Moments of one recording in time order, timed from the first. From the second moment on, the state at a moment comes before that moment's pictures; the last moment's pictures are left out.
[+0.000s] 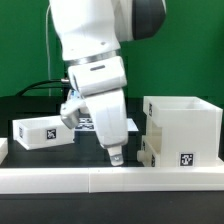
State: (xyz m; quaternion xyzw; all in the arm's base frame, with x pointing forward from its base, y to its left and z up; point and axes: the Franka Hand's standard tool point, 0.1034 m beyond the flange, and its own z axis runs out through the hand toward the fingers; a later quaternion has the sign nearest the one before) arm 0.600 -0.026 0.038 -0.70 -0.70 -0.09 0.07
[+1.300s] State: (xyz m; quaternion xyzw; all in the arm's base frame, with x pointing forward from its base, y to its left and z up) arm 0.516 -0.070 0.057 -0.79 -0.61 -0.07 0.04
